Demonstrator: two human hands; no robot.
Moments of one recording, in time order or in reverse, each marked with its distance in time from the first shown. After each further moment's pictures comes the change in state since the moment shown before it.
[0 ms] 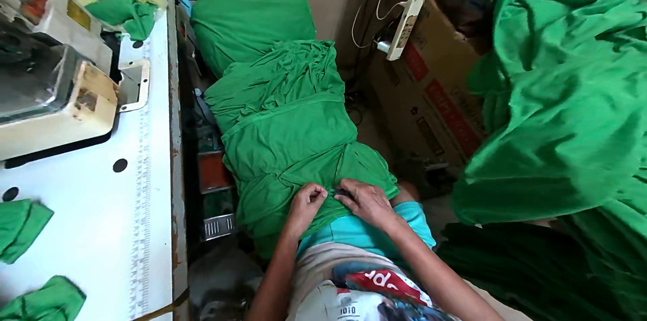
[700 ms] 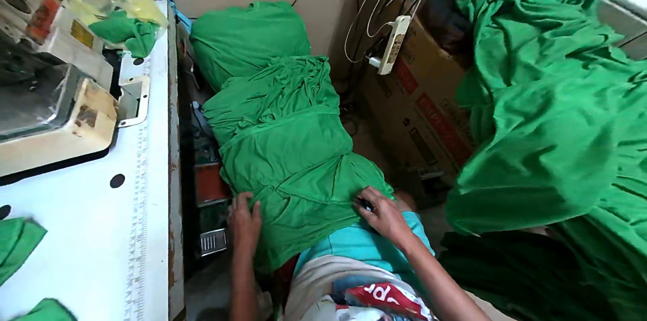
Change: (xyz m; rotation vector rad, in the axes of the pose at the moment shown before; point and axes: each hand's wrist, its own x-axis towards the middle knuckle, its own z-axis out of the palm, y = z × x) left_hand -0.036 0.004 -0.098 0.529 0.420 -0.189; right_hand -0.023 0.034 -0.002 0.143 0.166 0.154
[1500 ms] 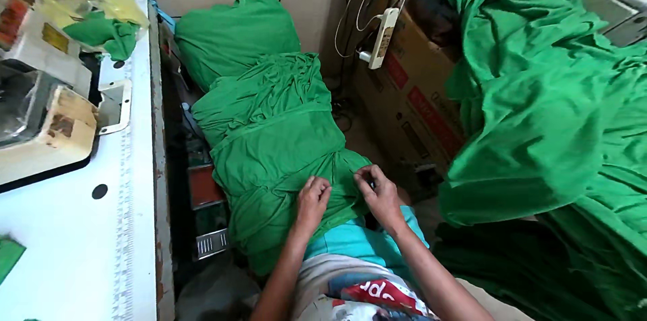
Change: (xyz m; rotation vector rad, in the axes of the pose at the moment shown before) left_hand 0.007 0.094 0.111 -0.204 -0.233 0.451; right_hand 0.018 -0.020 -0.006 0.253 0.387 0.029
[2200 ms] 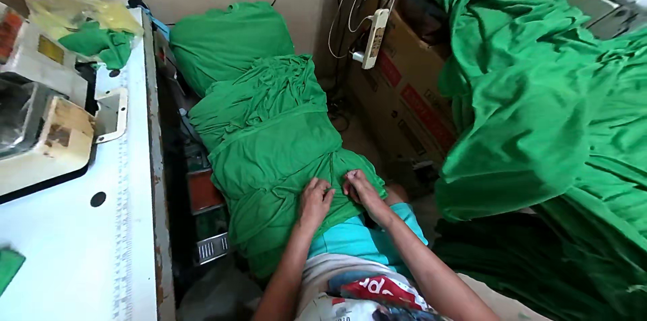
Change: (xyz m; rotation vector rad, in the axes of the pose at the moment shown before) left_hand 0.010 -0.007 0.014 0.079 -0.120 -0.048; right_hand 0.008 0.033 0.021 0.427 -0.307 0.347
